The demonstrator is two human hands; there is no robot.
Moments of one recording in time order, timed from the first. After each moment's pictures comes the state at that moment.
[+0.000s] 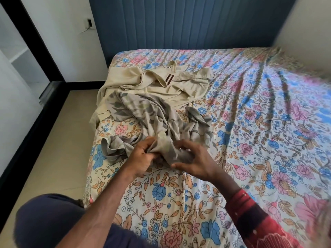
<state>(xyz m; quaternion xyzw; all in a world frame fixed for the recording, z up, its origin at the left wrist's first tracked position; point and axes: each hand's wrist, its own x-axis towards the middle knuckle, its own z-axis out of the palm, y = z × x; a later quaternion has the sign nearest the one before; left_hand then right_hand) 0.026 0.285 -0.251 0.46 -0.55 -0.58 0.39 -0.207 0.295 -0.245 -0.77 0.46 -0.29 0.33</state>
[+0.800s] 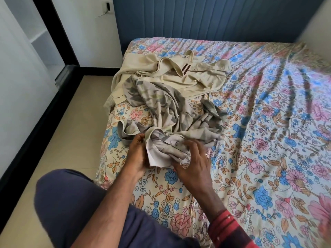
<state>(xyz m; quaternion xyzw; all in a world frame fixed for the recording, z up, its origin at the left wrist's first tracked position) 0.050 0.307 -0.283 0.48 -0.21 -0.65 0.55 -0.134 0.354 -0.290 -0.68 0.65 -0.31 0.17</state>
